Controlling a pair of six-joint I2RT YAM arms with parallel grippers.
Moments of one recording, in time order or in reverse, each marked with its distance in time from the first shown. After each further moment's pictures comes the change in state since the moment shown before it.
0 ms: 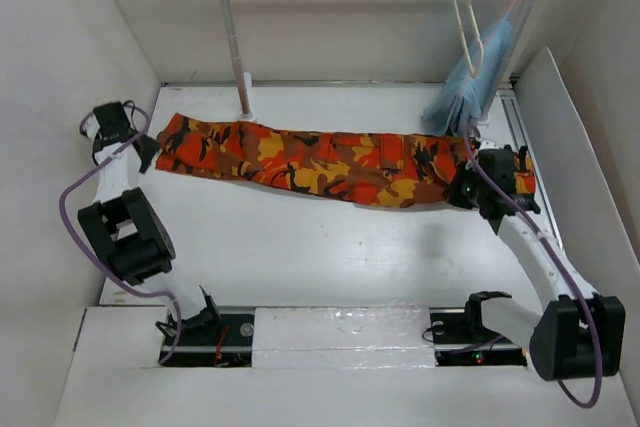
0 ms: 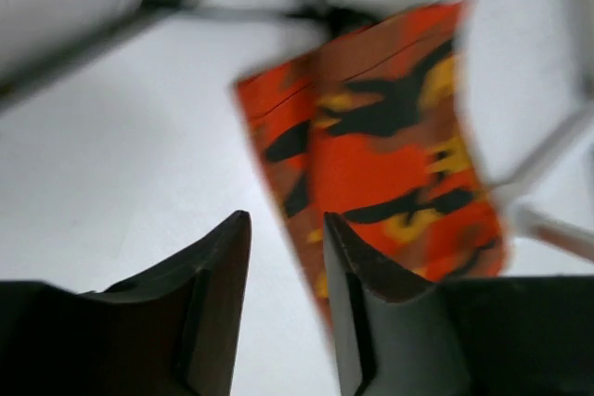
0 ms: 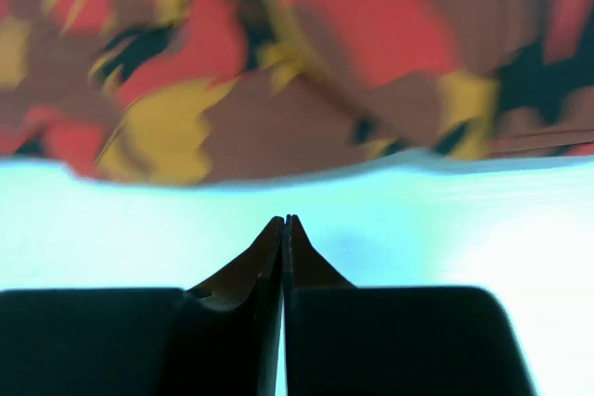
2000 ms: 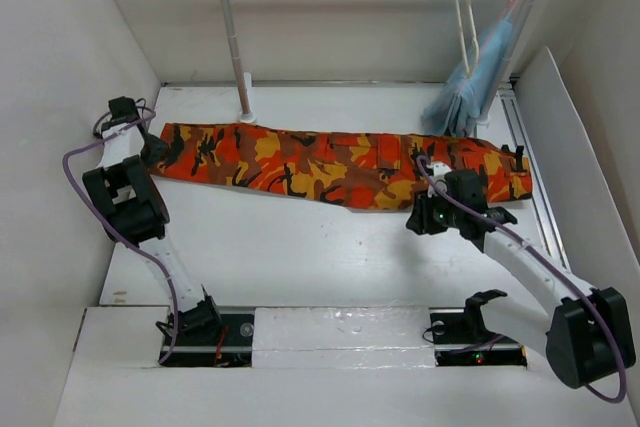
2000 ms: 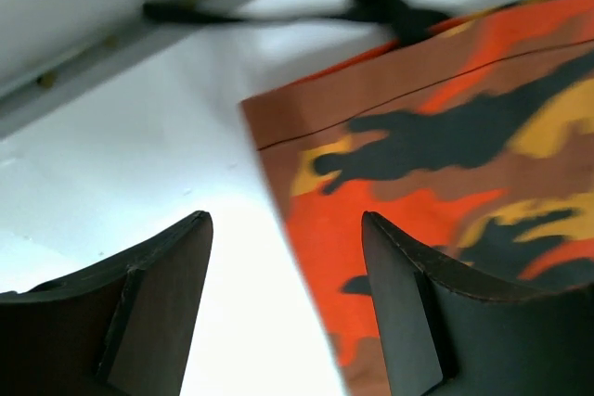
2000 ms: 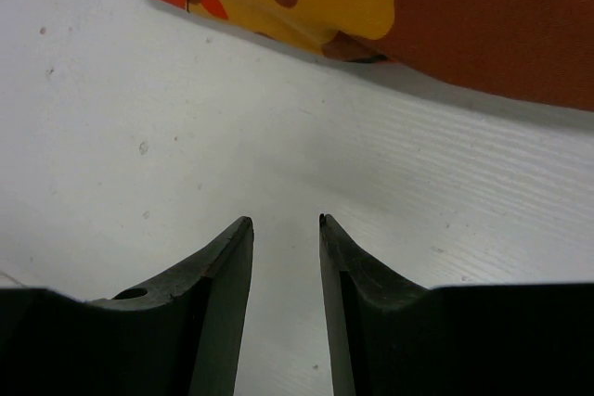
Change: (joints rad) left arm 0.006 0.355 0.228 -0.213 -0.101 0.006; right arm 0.270 -0.035 -0.171 0.032 -0.202 -0.142
